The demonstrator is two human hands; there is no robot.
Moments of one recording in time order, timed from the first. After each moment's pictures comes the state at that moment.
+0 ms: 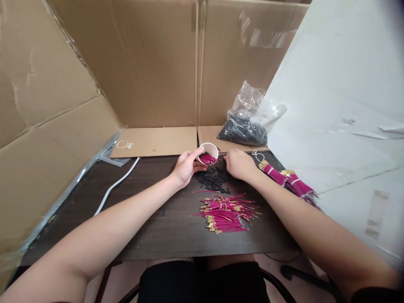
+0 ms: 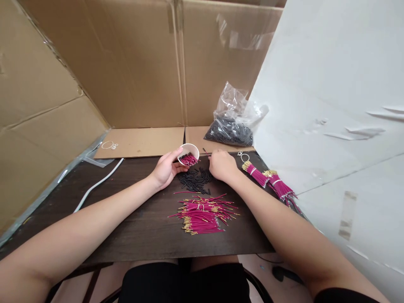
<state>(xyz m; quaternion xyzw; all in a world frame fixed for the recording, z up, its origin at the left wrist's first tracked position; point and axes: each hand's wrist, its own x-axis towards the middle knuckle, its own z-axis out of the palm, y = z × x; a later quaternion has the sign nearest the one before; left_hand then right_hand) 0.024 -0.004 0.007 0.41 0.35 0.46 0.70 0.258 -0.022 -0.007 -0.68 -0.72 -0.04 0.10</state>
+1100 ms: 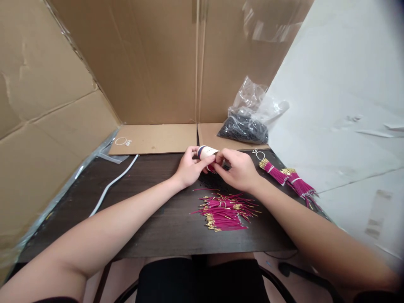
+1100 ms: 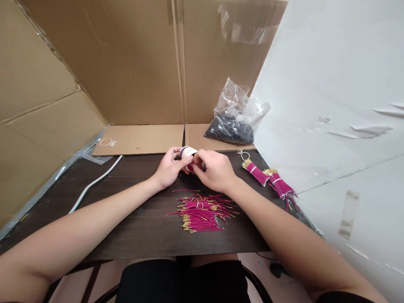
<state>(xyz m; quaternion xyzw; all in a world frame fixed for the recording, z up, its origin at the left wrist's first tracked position) 0.030 -0.016 0.003 0.55 0.35 0.46 0.60 0.230 -0.073 0.030 -0.46 -0.80 0.02 0.38</state>
